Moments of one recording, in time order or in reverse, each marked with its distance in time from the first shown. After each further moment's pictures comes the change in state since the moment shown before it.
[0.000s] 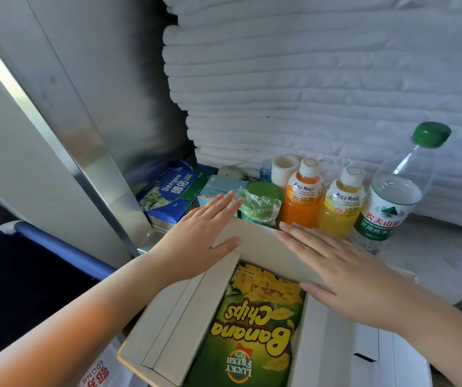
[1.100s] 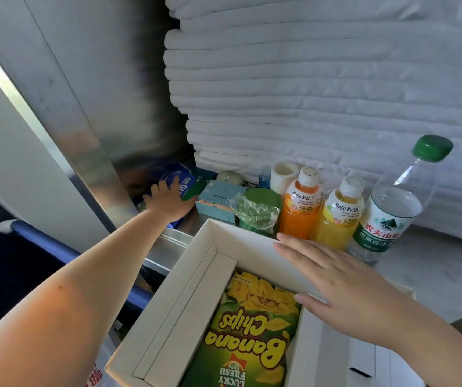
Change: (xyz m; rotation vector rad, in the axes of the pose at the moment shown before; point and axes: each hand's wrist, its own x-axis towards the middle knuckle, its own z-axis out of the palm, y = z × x) left_hand 0.090 -0.134 0.044 0.135 -0.066 -0.768; right_hand 0.002 0.006 0.007 0.113 -0.037 -0.005
